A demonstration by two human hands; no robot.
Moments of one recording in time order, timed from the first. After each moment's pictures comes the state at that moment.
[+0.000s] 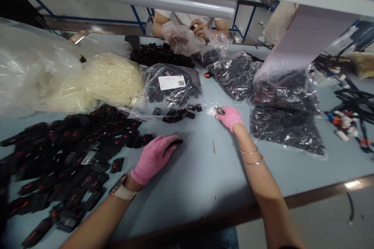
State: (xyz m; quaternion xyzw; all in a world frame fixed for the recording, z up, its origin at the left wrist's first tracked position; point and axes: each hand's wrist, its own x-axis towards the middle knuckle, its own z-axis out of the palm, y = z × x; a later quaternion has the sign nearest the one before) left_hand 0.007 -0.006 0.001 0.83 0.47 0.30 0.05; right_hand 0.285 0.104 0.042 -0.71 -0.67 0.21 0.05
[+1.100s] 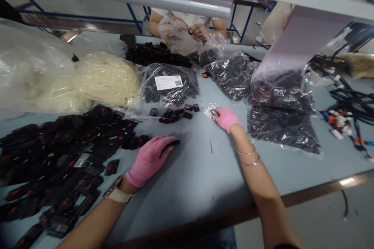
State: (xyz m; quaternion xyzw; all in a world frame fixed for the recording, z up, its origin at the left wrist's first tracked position) left_hand 0.005 -0.006 0.000 0.83 0.47 0.31 0.06; right_hand 0.279 0.101 0.053 -0.67 -0.72 0.16 -0.04
